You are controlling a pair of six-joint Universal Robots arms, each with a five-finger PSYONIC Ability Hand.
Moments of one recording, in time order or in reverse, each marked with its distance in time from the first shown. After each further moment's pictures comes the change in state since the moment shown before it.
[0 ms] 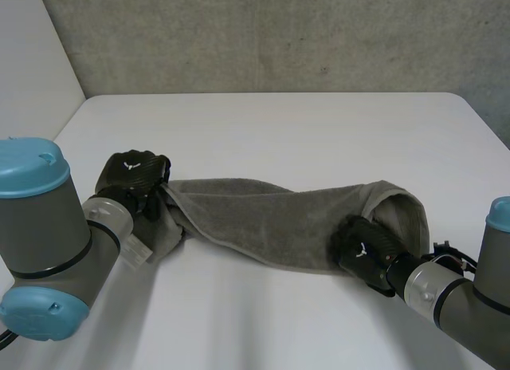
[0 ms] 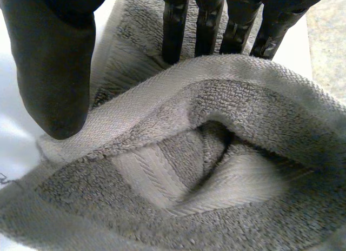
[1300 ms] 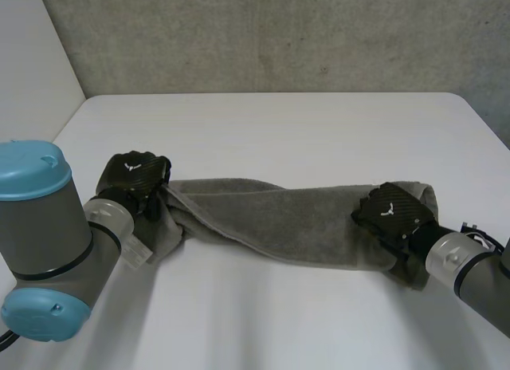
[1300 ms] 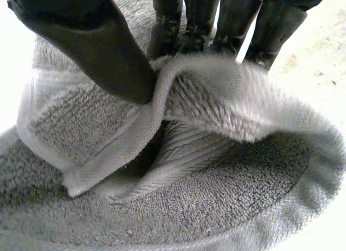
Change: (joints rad) left arm 0.000 -0.004 -0.007 0.013 0.000 0.000; right arm -0.096 -0.059 -0.032 -0.079 -0.044 0.375; left_hand 0.000 0.000 0.000 0.000 0.000; right_hand 0.737 0.745 0.744 0.750 0.733
